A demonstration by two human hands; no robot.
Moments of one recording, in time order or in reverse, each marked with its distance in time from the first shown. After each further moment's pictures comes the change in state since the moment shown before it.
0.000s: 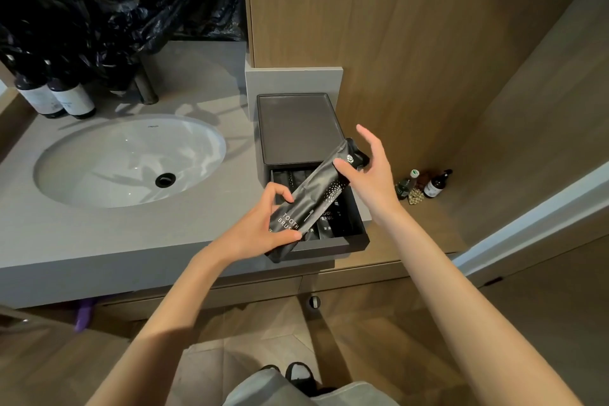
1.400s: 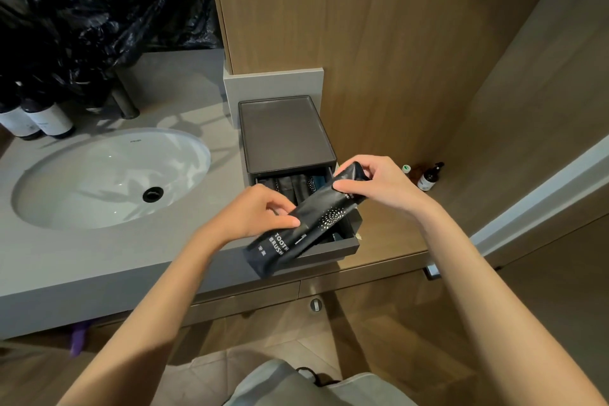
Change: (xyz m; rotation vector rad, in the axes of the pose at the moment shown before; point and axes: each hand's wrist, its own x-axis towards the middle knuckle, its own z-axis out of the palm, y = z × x) left_hand 0.051 0.012 -0.010 0.193 -0.058 0.026; right_hand 0.004 -0.013 -0.056 -0.236 -0.346 0.073
